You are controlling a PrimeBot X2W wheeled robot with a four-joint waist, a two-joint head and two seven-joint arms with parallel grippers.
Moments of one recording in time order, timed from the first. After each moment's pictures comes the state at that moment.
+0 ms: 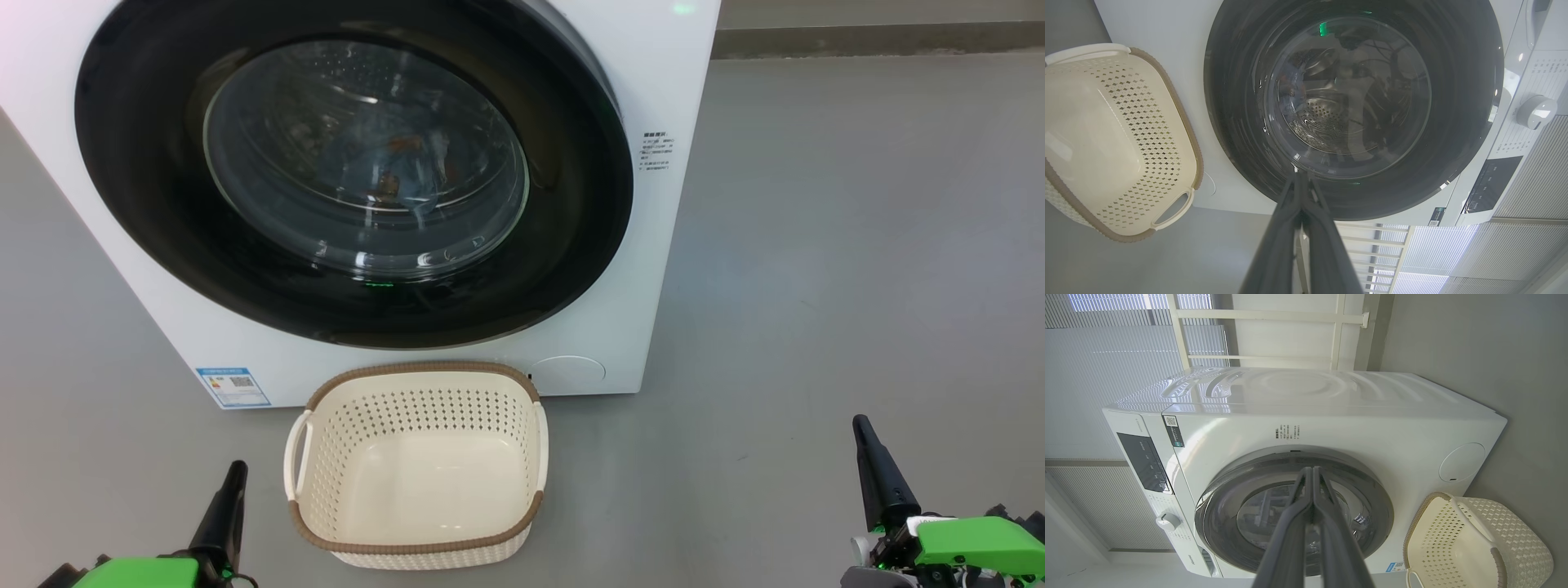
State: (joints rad) left arm -0.07 0.04 0.07 0.26 -1.61 -0.12 0.10; right arm -0.07 -0.04 -0.14 0.27 1.60 0.13 0.11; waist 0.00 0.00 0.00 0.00
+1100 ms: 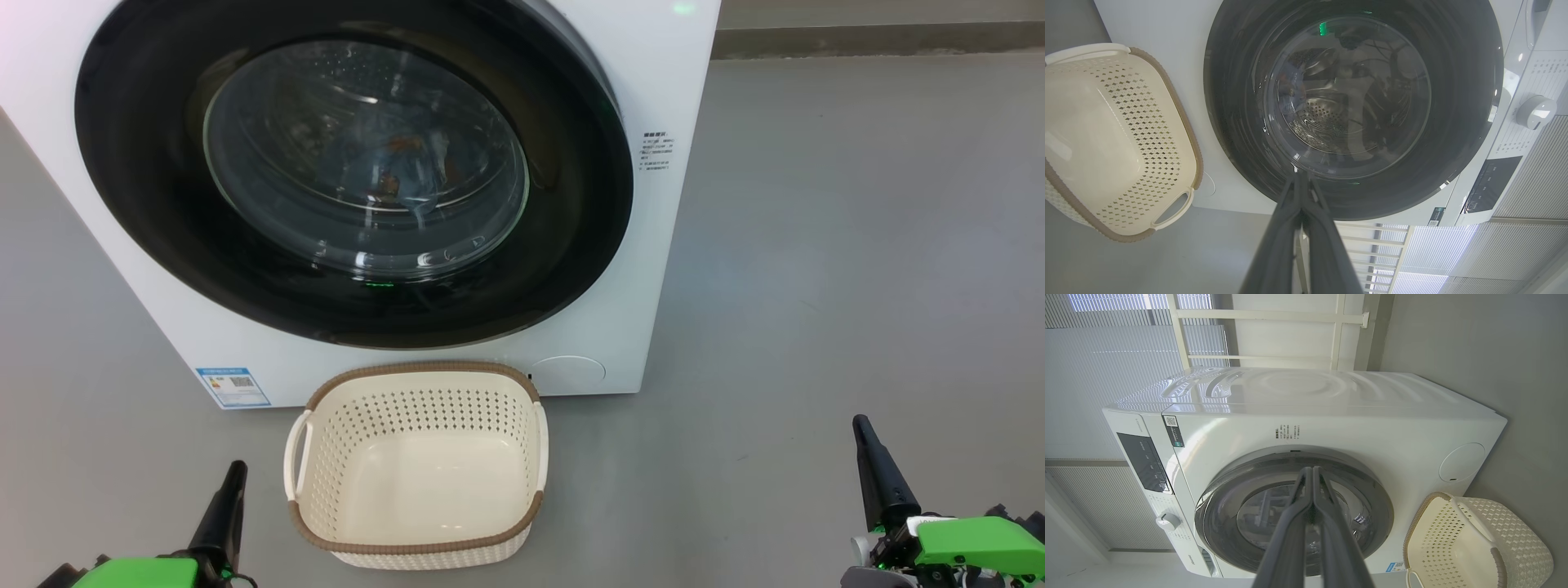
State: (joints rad) left arm -0.07 0.04 0.07 0.26 -1.61 -0.12 0.11; right arm -0.07 -0.04 -0.14 0.27 1.60 0.13 0.11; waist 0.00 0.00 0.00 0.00
